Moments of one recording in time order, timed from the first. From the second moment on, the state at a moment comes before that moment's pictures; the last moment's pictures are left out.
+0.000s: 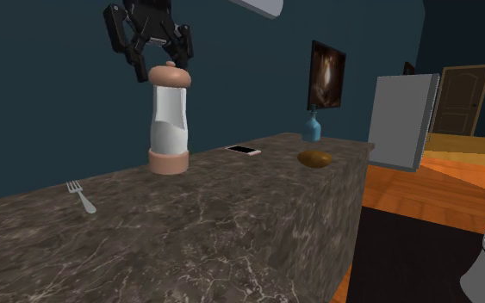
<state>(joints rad) 0.13 0.37 0.30 -1.28 -0.04 1.47 0.50</state>
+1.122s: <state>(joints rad) -0.13 0.25 0.17 -1.45 -0.04 1.52 0.13</state>
